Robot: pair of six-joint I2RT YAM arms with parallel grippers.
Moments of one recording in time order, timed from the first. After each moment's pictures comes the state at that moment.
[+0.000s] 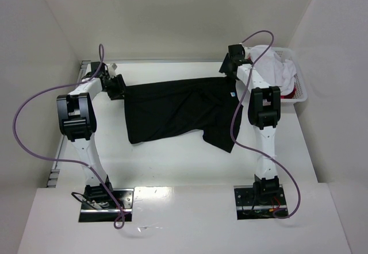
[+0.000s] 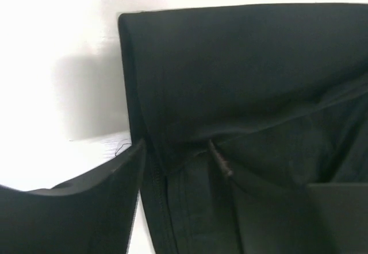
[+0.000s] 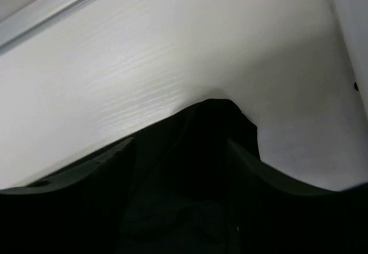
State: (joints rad) left arm 0.17 2.12 1.58 -0.46 0.43 -0.23; right arm 0.12 2.40 2.07 -0.46 0.22 0.51
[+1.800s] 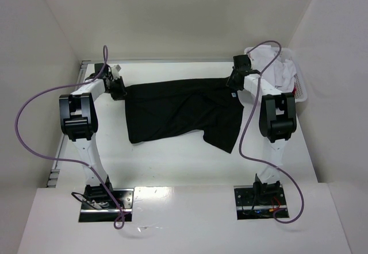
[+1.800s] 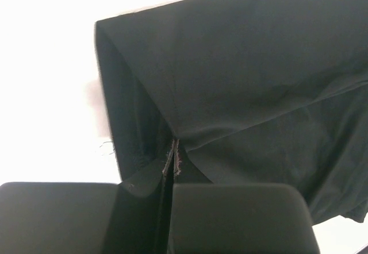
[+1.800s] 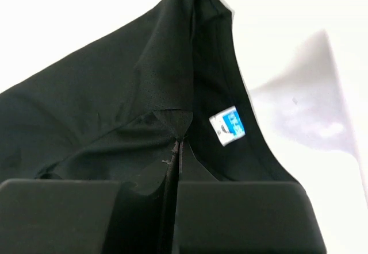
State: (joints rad) left arm 0.14 2.13 1.56 -0.44 0.46 -0.22; right arm 0.13 2.06 1.59 -0.37 0.14 0.52
